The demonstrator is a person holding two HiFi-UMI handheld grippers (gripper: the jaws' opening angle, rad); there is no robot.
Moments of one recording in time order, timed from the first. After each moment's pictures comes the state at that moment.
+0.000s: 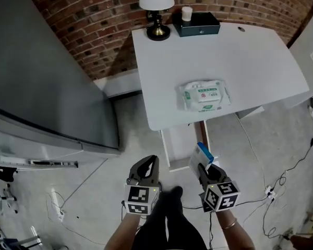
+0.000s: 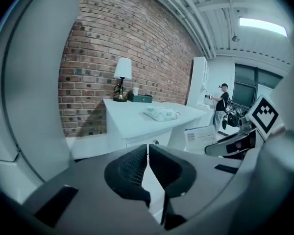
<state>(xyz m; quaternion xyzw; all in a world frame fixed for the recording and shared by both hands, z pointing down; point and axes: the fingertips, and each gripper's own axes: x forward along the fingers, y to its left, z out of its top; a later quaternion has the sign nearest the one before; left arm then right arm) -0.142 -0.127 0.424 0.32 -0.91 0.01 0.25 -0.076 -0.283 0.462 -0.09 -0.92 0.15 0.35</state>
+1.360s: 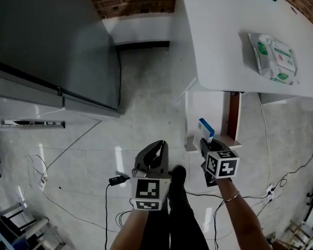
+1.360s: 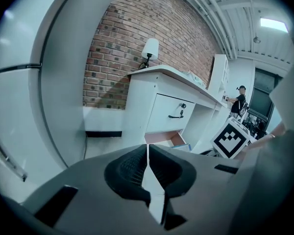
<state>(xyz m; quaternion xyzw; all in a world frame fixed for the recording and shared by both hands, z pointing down) -0.132 -0.031 0.668 0.23 -0.93 -0.05 0.30 -0.119 -0.196 0.788 -0.12 -0.85 0.08 0.50</state>
